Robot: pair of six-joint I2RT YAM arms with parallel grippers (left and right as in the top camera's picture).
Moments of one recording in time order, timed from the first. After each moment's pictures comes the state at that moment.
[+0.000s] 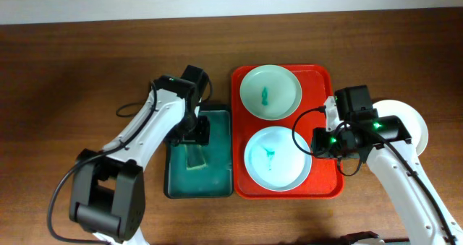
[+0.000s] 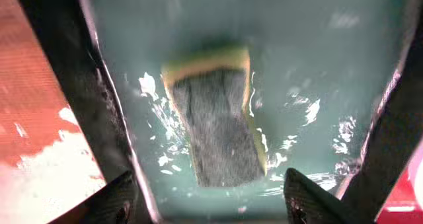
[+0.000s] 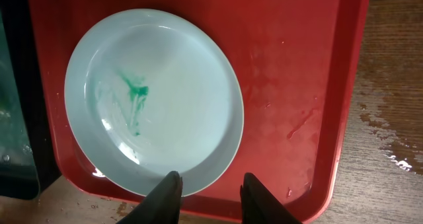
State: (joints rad) left arm -0.38 1.86 1.40 -1.18 0.00 -0.30; right arm 0.12 1.30 1.00 -1.02 -0.18 0.18
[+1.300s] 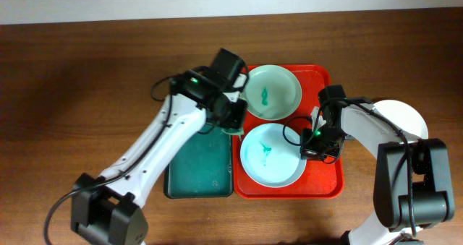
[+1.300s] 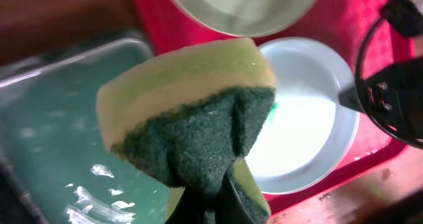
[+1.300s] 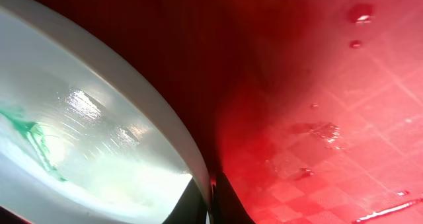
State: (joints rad) left arm -0.58 1.78 1.59 -1.05 0.14 -0.26; right arm 0.05 1.80 1.01 -0.88 -0.30 0.25
